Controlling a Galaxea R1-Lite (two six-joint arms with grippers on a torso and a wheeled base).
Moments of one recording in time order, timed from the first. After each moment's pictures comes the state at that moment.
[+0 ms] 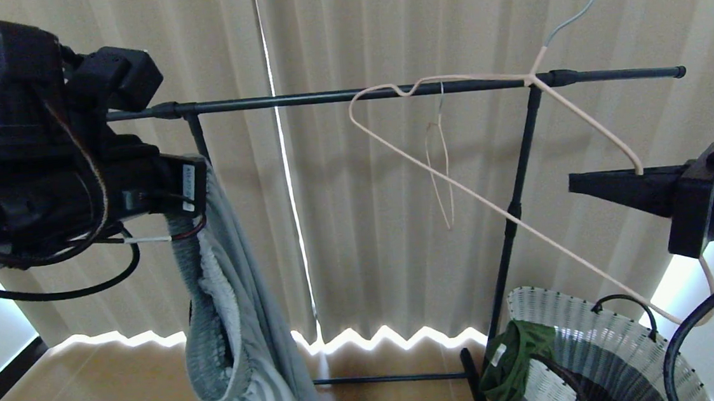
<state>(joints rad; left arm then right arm) -0.44 1.50 -1.17 -0.03 0.32 0.12 0.51 1.23 -0.90 -0.05 0.06 0.08</state>
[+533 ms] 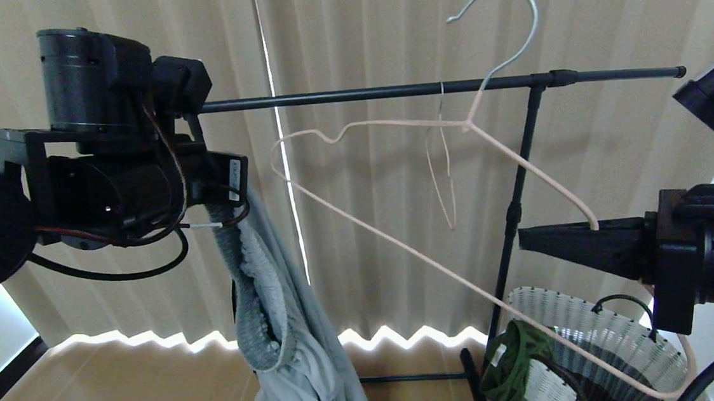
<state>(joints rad) -0.49 1.63 -1.24 -0.07 0.43 0.09 0.73 1.25 -0.88 -0.04 0.06 0.20</state>
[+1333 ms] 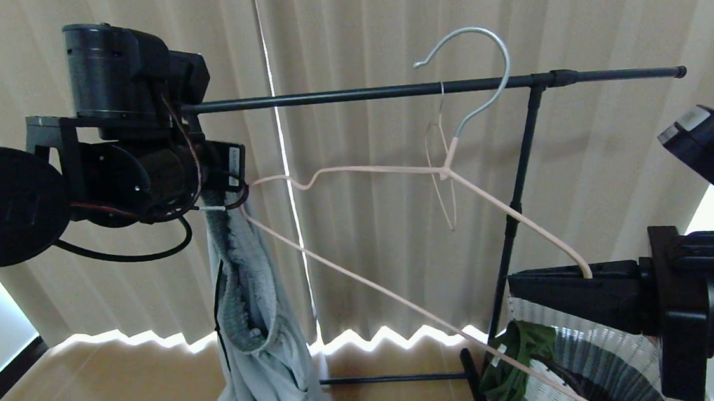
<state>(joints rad) -0.46 1.69 -1.32 -0.07 0.50 0.09 0.83 1.24 -0.83 -0.03 0.06 0.20</state>
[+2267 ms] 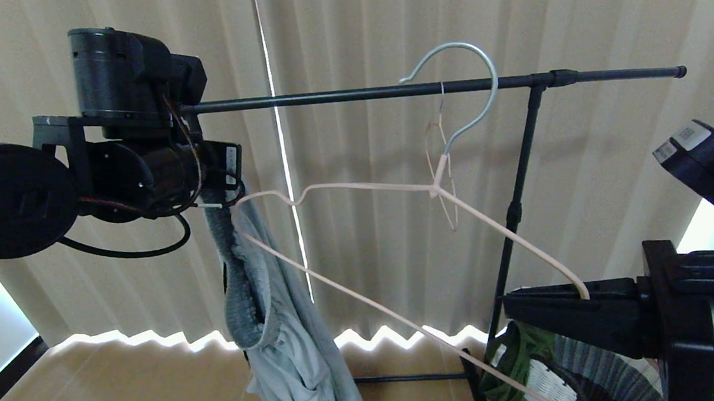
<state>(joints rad) -0.43 1.72 -1.34 -0.07 0.50 0.09 0.87 1.24 -0.82 -0.03 0.06 0.20</state>
